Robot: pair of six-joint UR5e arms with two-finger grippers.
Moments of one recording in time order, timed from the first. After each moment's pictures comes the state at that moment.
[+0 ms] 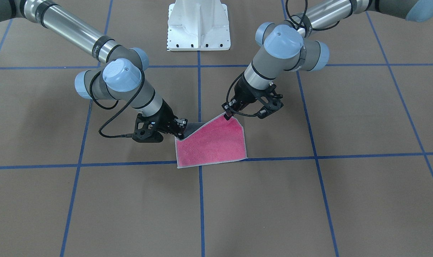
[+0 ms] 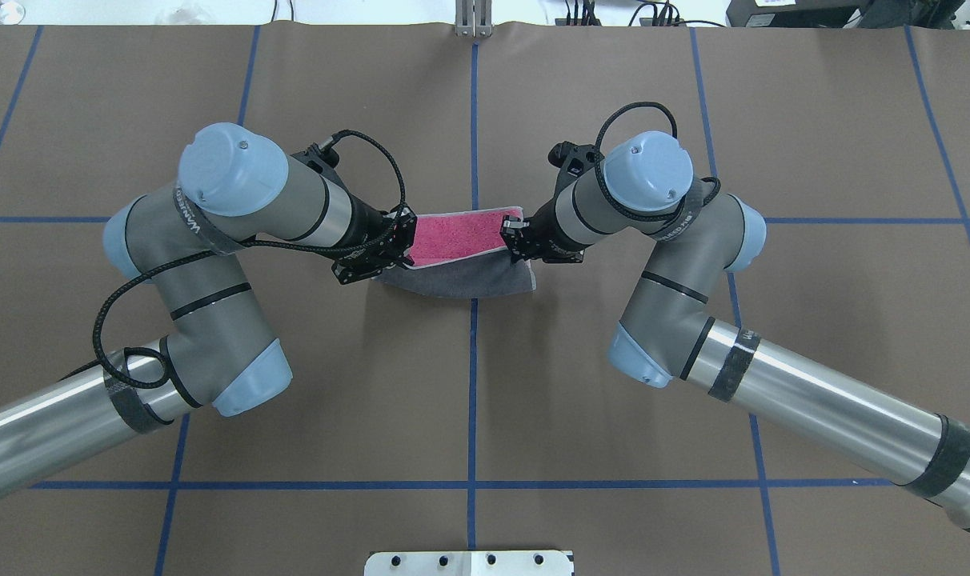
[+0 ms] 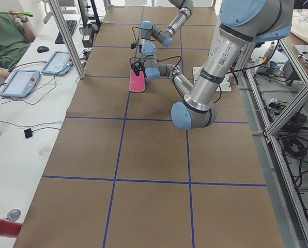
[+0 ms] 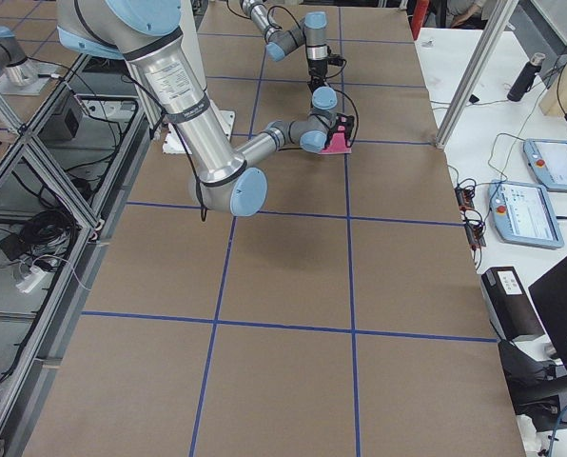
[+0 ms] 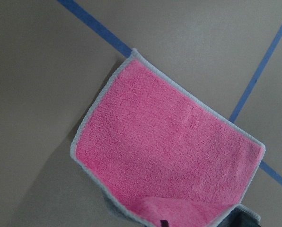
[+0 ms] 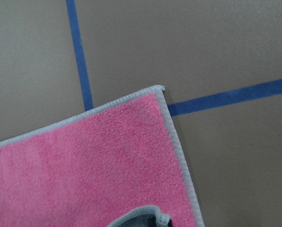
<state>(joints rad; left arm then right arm) -0.64 -2.17 -1.59 -2.09 -2.01 -1.89 0.63 -0.92 1.35 -0.91 2.01 1.48</state>
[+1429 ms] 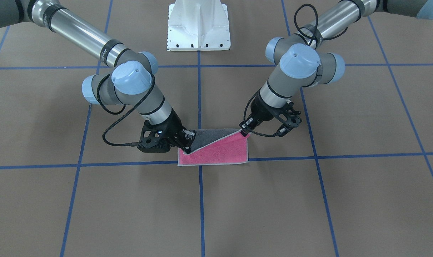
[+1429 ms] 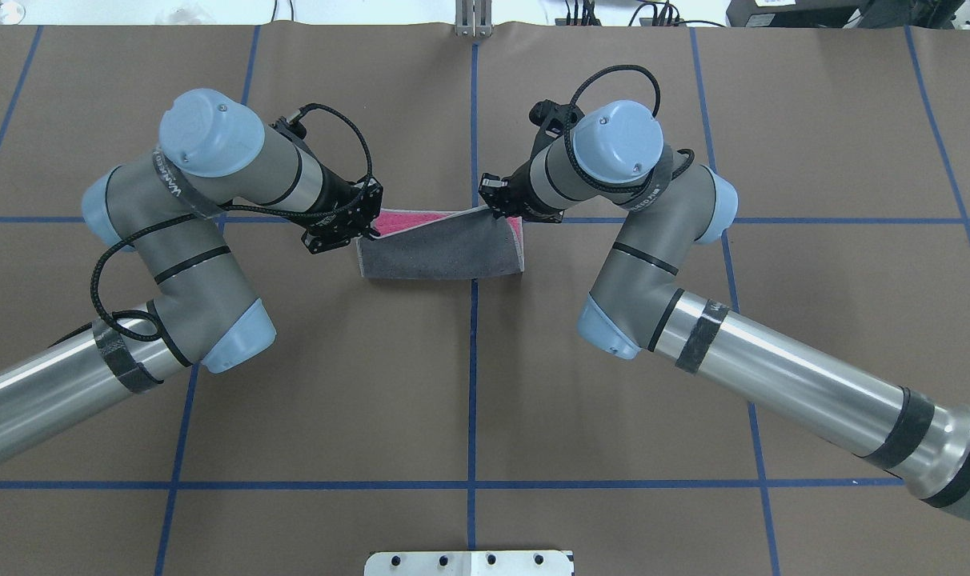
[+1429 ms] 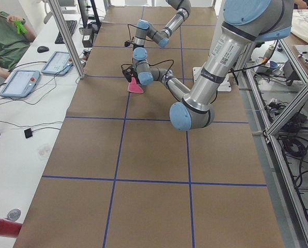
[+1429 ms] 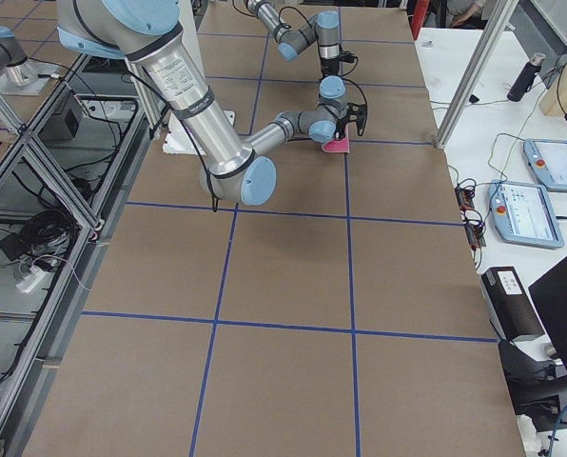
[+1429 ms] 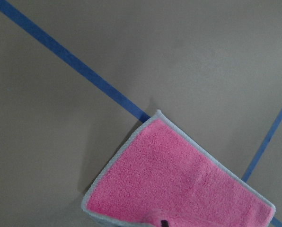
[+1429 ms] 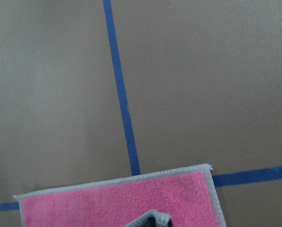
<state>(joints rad) -0.71 -2.17 -1.49 -2.09 -2.02 -1.87 0.65 -0.81 1.26 -0.91 1.89 1.48</state>
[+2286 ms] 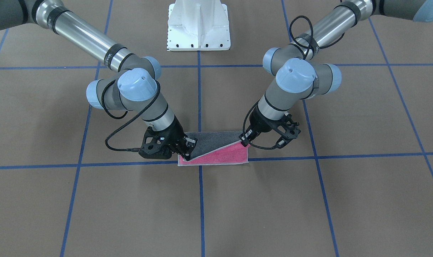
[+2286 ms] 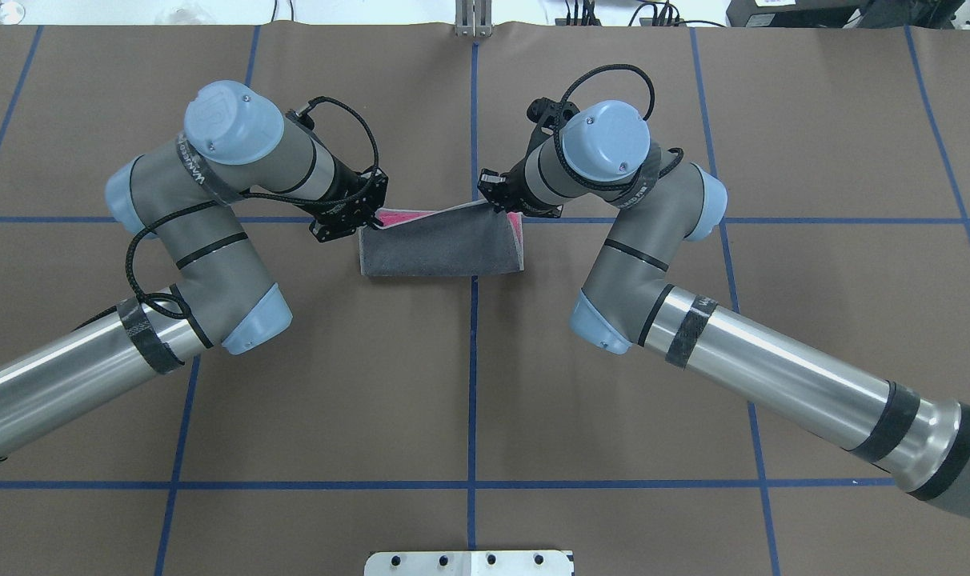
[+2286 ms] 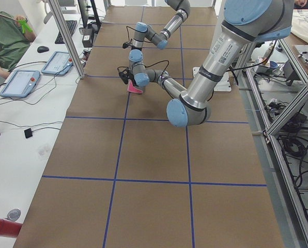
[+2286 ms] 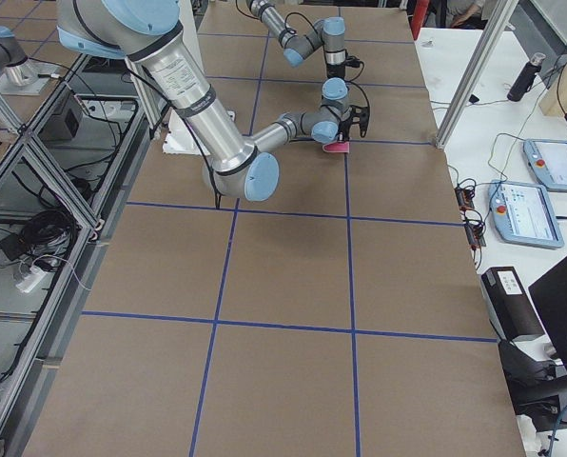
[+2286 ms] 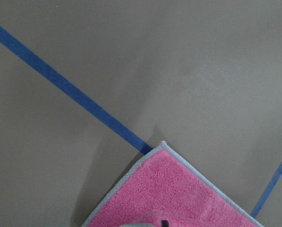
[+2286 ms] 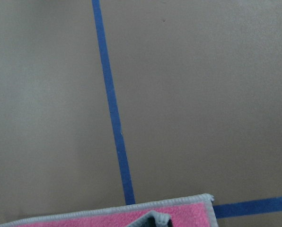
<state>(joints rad) -0.72 -2.23 -1.39 -2.11 -2.01 -1.87 0.65 -0.79 1.21 -0.90 1.87 1.48</state>
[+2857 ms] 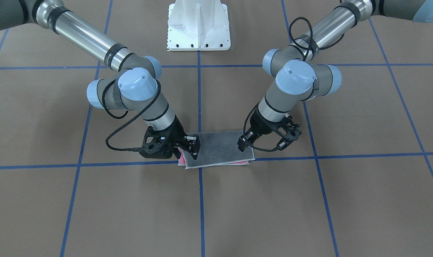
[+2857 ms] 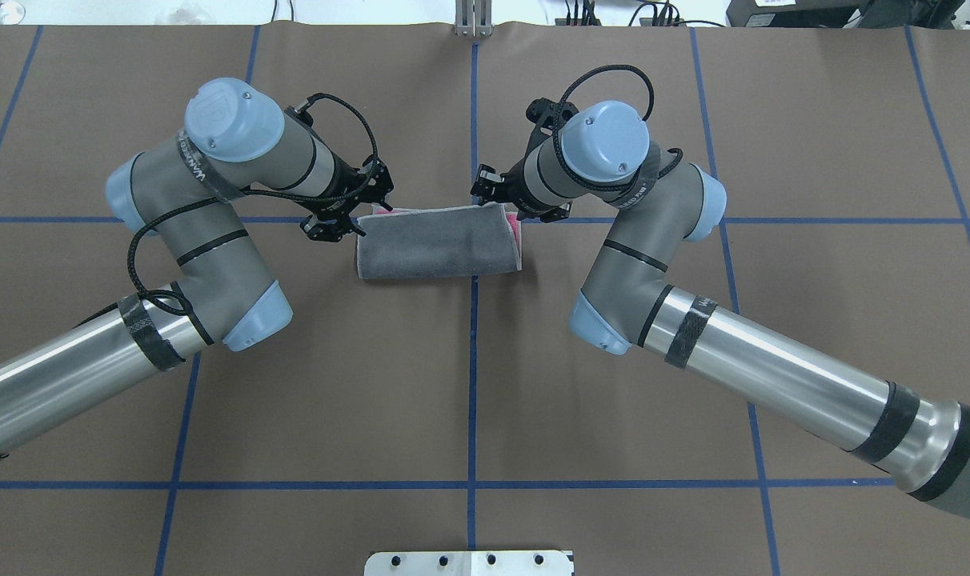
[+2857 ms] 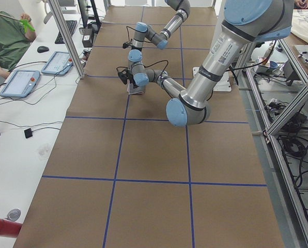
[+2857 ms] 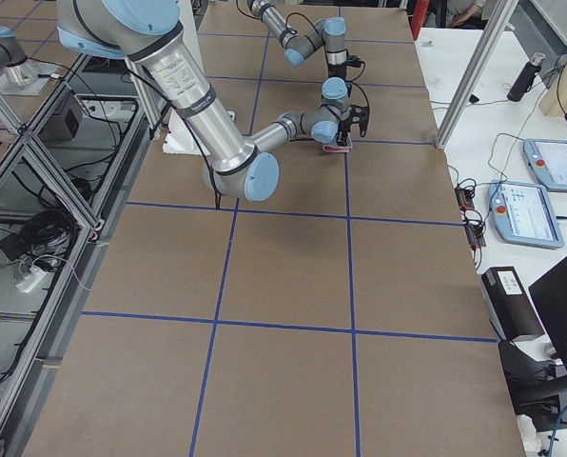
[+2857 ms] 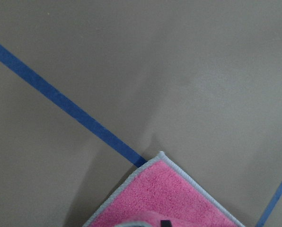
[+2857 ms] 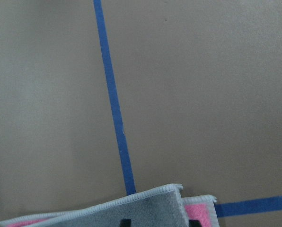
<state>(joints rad) -0.72 -2.23 -1.38 -2.11 -2.01 -1.87 0.65 -0.79 1.22 -0.91 1.87 1.48</state>
